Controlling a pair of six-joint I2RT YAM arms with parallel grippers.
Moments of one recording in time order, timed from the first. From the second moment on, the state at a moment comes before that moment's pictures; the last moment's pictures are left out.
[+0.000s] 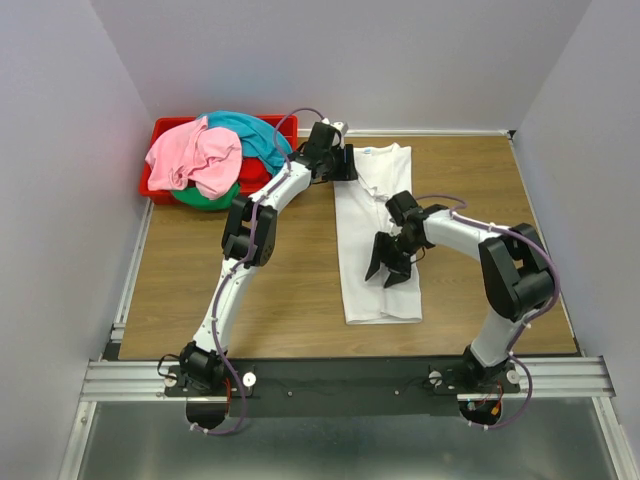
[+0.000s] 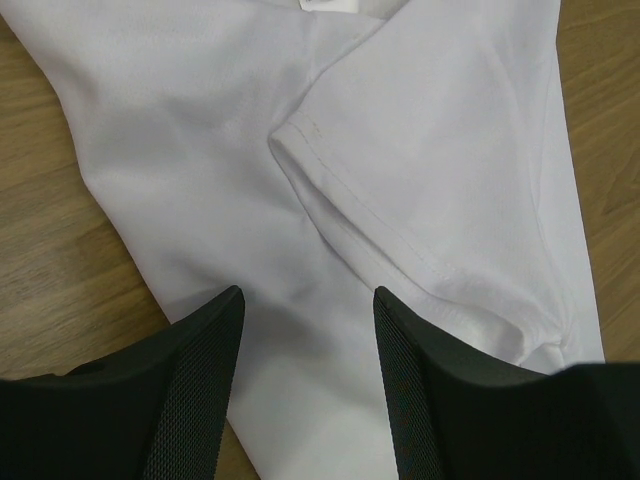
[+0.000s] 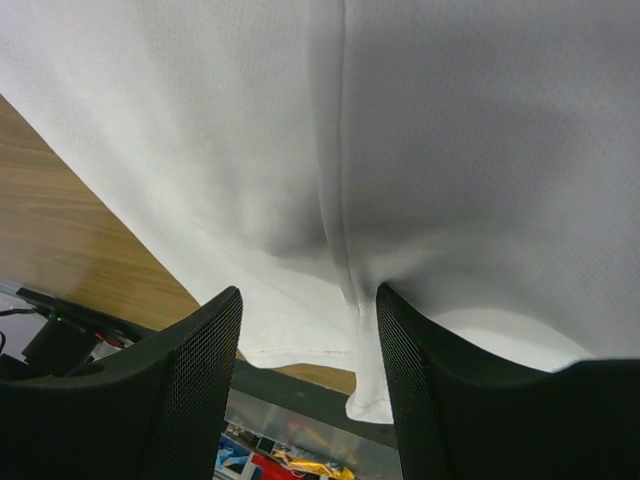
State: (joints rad) left arm -0.44 2.62 2.32 -0.37 0.27 -0.38; right arm 0.45 1.78 1.07 -0.67 -0.34 0.68
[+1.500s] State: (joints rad) left arm -0.81 1.55 0.95 -0.39 0.33 -0.41; right arm 0.36 1.45 0.81 -0.98 -0.12 0.62
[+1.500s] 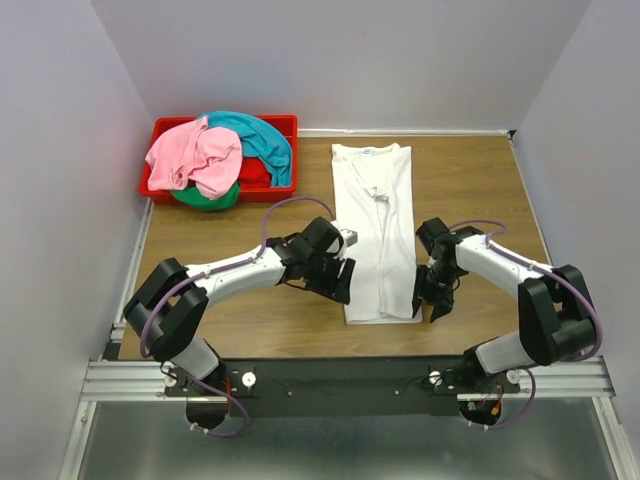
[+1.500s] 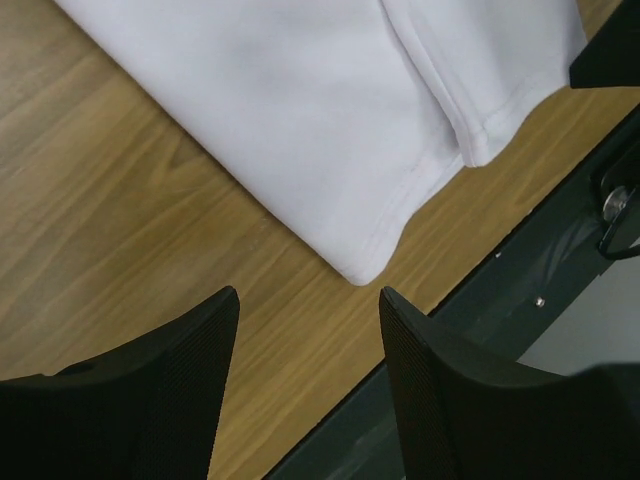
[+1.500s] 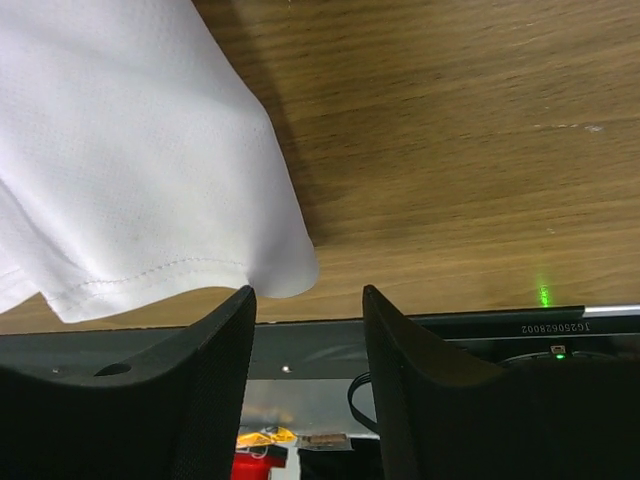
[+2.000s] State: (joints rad) left arm -0.86 1.58 0.92 -0.39 0.33 -0.48; right arm 0.36 1.51 0.78 -0.89 -0.14 0.60
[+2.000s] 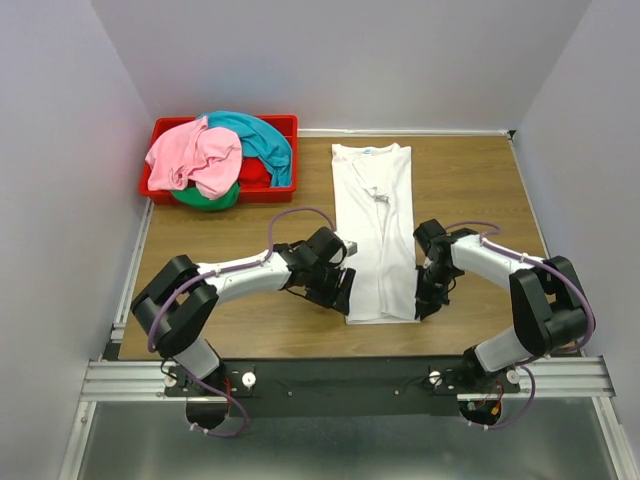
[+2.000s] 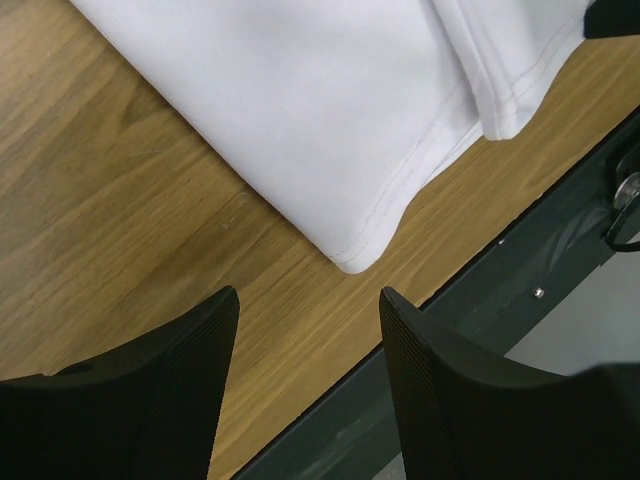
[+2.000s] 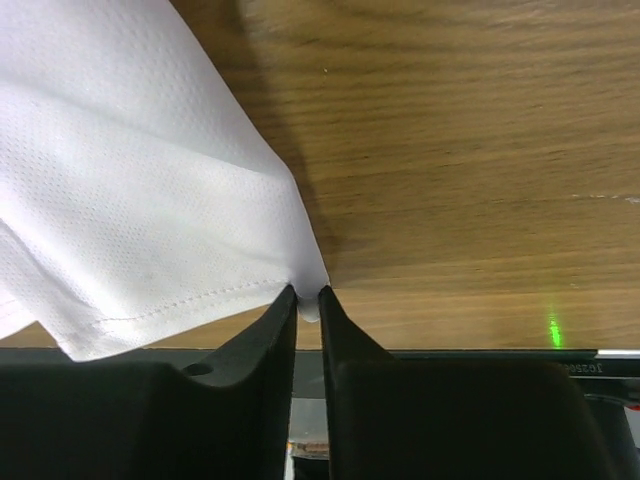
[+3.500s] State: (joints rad) left arm -0.95 1.76 0.99 -0.37 0.35 -0.52; right arm 0.36 1.49 0.77 -0.85 -0.17 0.58
